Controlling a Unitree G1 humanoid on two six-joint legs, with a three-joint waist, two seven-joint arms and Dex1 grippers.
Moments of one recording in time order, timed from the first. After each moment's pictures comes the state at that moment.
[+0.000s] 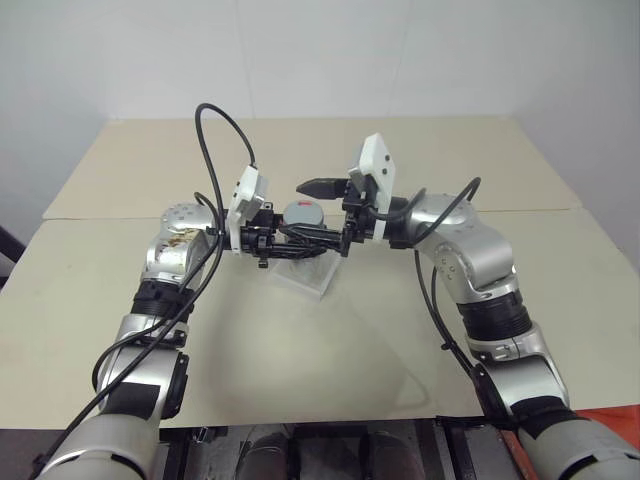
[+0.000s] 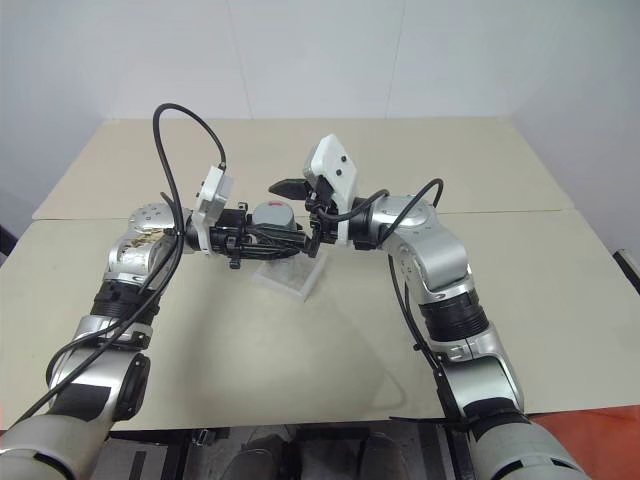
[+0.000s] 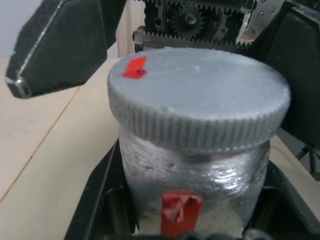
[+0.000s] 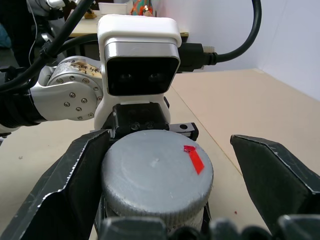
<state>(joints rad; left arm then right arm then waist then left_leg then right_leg) -0.89 0.44 -0.05 0.51 -0.37 0.19 -1.52 -0.88 -0.33 0.17 0.01 0.39 0.53 0.91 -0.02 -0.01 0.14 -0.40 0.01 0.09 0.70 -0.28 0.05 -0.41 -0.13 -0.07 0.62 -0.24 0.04</state>
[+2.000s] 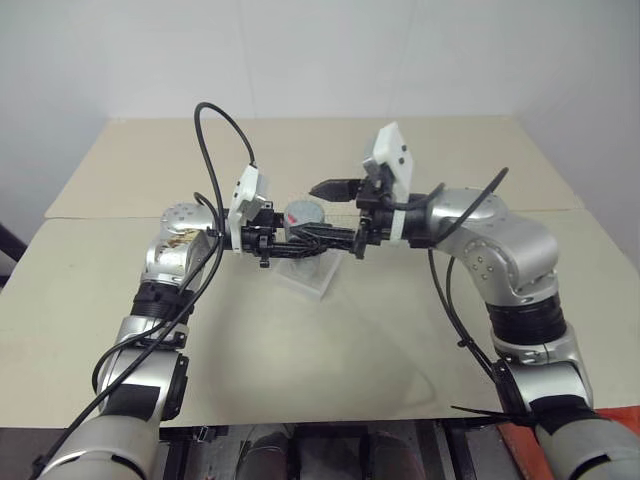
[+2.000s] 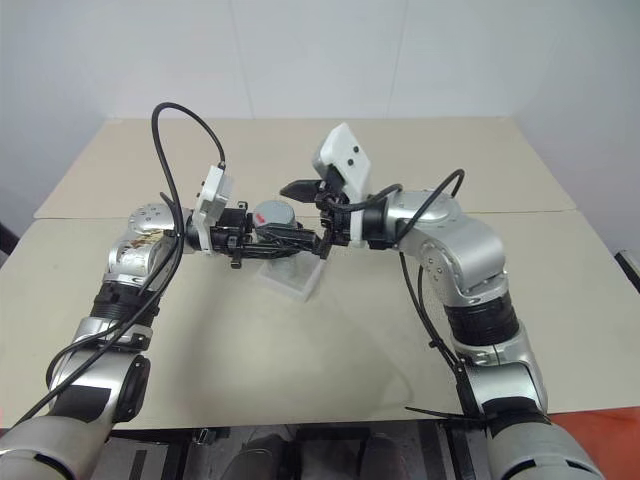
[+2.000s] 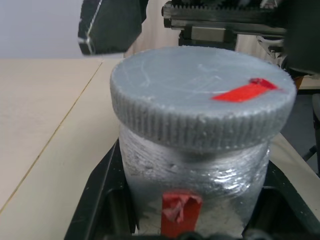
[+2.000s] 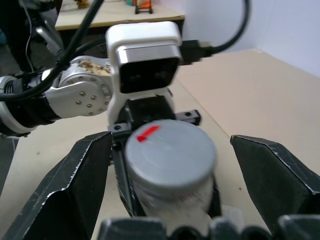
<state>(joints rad) -0.88 0.44 -0.04 0.49 -0.36 0.19 -1.50 -0.89 -0.42 0.15 -0.19 0.52 0.81 0.81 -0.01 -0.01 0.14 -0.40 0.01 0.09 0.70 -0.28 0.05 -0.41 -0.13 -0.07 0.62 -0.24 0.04</state>
